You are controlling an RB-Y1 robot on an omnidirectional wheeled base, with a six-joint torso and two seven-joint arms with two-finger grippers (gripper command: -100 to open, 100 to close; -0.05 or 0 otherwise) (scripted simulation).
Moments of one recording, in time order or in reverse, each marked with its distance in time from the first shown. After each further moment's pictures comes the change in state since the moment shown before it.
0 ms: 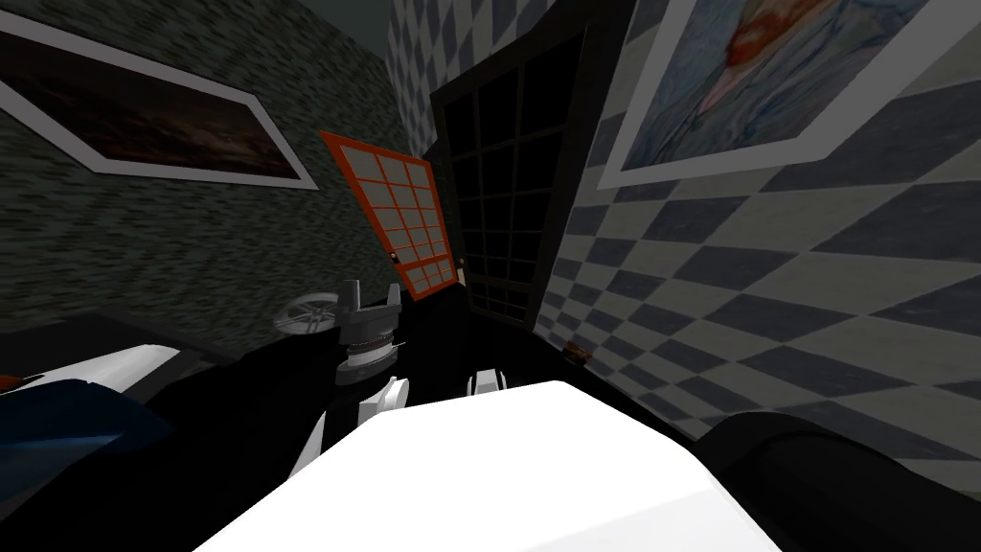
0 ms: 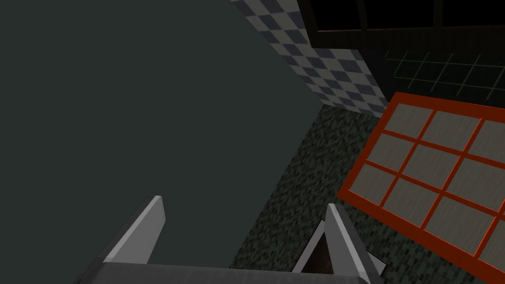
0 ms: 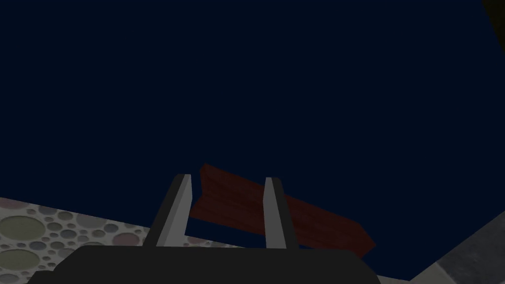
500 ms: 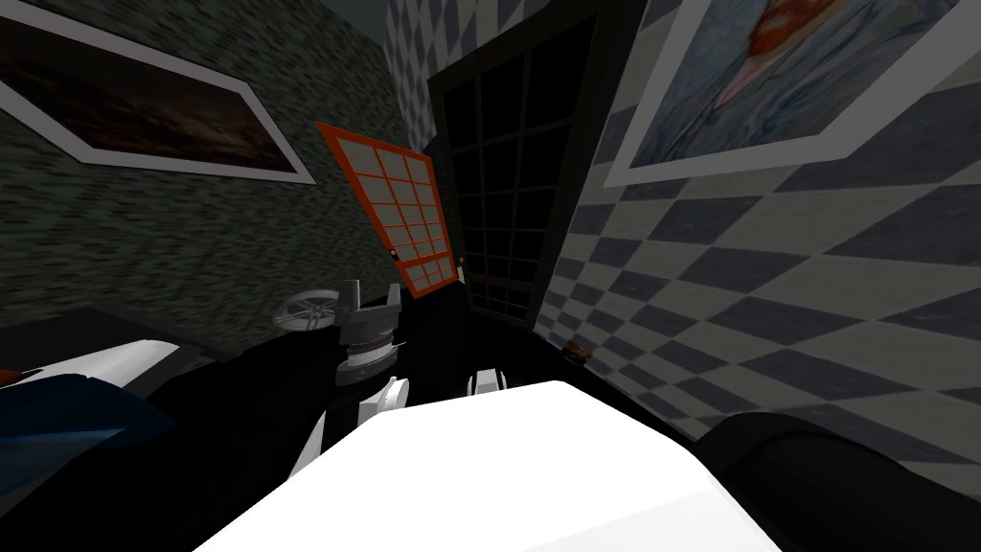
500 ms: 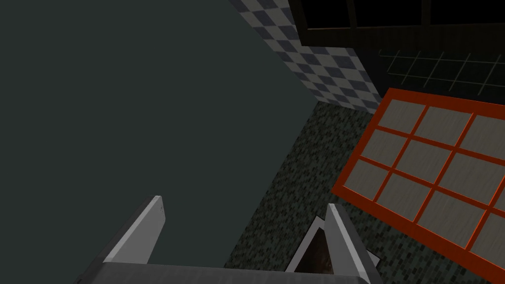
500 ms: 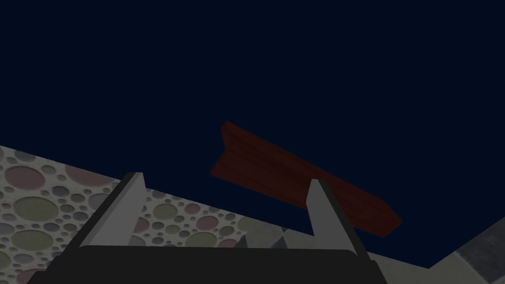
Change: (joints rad) left arm 0.000 0.000 0.000 0.000 0.000 0.000 0.000; right arm 0.009 -0.025 -0.010 0.006 -0.038 0.012 0.024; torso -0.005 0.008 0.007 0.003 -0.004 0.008
